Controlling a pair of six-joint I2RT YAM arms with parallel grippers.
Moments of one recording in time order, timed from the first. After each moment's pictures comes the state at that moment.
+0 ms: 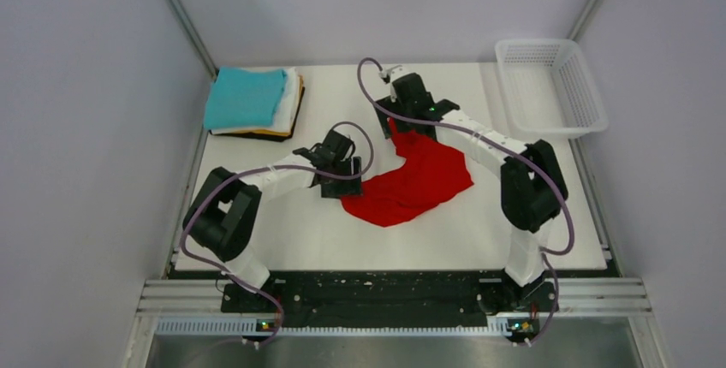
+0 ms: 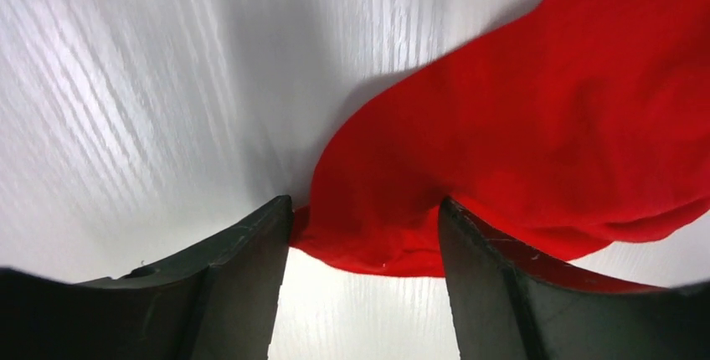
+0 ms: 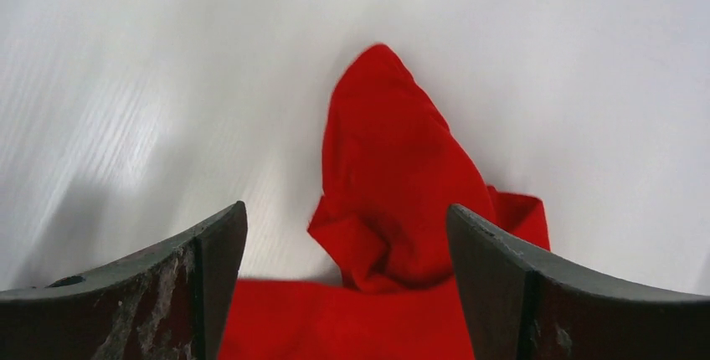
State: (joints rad) left arm -0.57 1.64 0.94 -0.41 0.06 -0.58; right arm 0.59 1.83 1.46 -0.36 0.17 0.05
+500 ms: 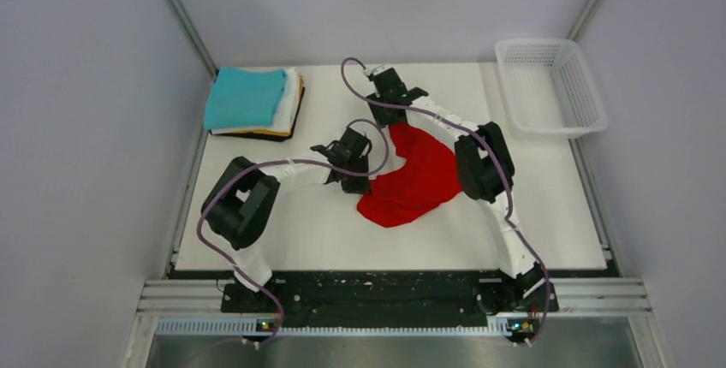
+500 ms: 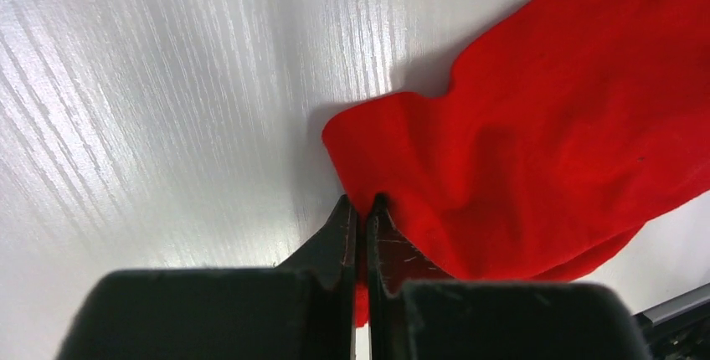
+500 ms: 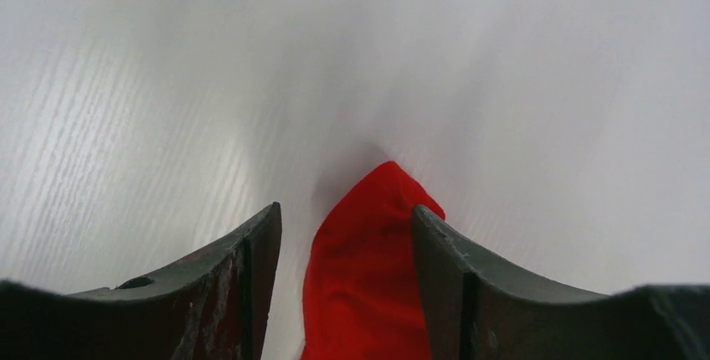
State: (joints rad) left arm -0.64 1.78 1.05 -0.34 0.08 -0.65; right arm 0.59 2.31 1.96 -0.49 0.23 0.03
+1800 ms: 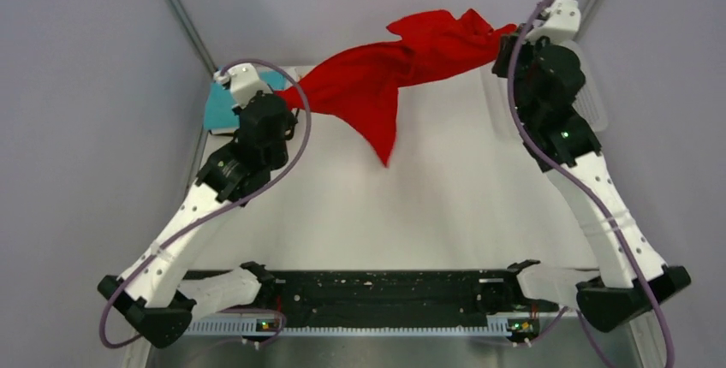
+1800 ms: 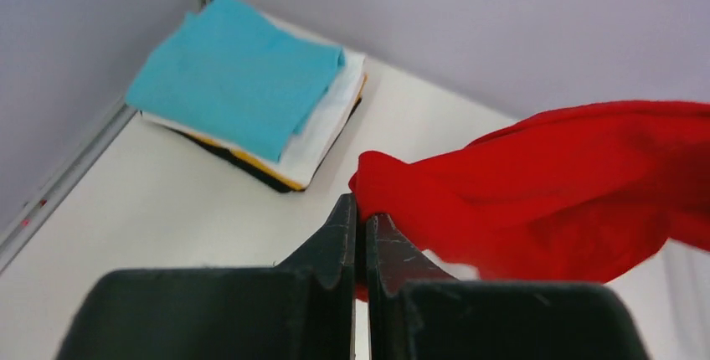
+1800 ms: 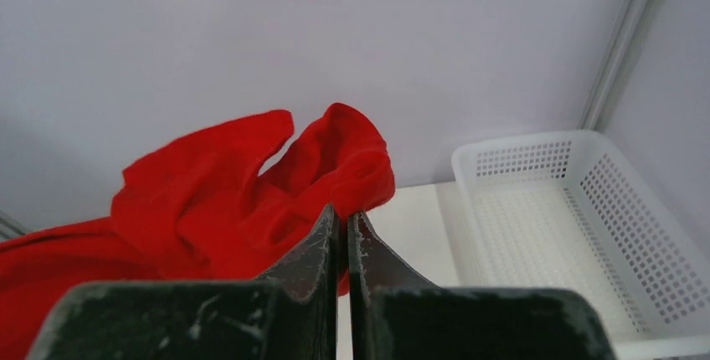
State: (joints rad) left arm -0.62 1.12 1.31 -0.57 -0.84 -0.54; right arm 0.40 1.23 1.48 -0.20 0.45 0.11
